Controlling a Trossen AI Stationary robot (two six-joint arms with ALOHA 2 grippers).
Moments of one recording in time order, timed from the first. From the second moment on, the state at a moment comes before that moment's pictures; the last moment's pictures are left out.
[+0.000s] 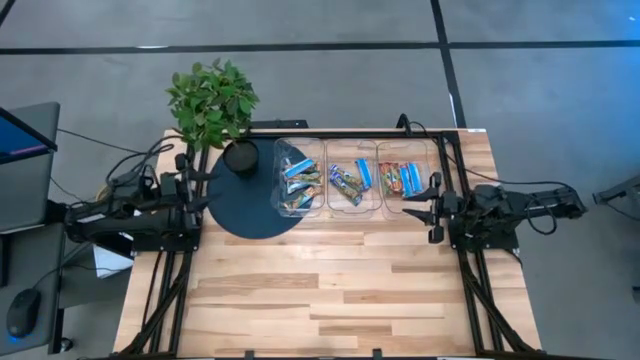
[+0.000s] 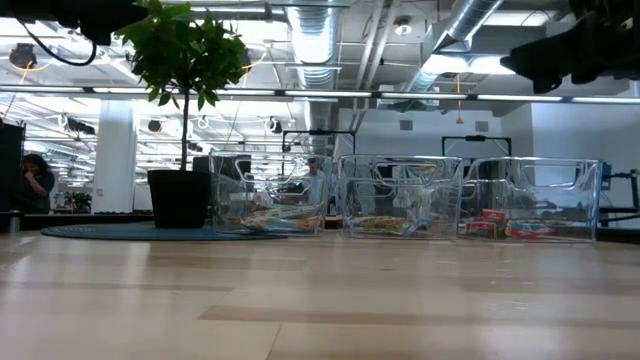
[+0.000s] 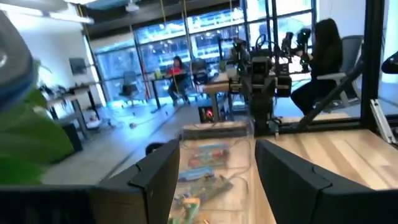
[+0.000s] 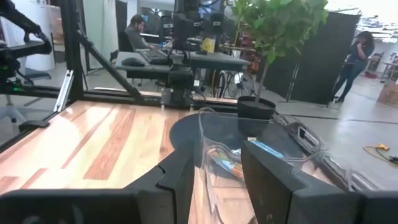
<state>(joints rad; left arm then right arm) 0.08 0.02 0.44 -0.31 -0.14 0.18 0.15 0.15 0.19 -0.06 0.21 -0.16</state>
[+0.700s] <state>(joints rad) 0.08 0.01 0.10 -0.02 -0.03 0.11 0.17 0.14 0.09 0.06 0.21 -0.14</state>
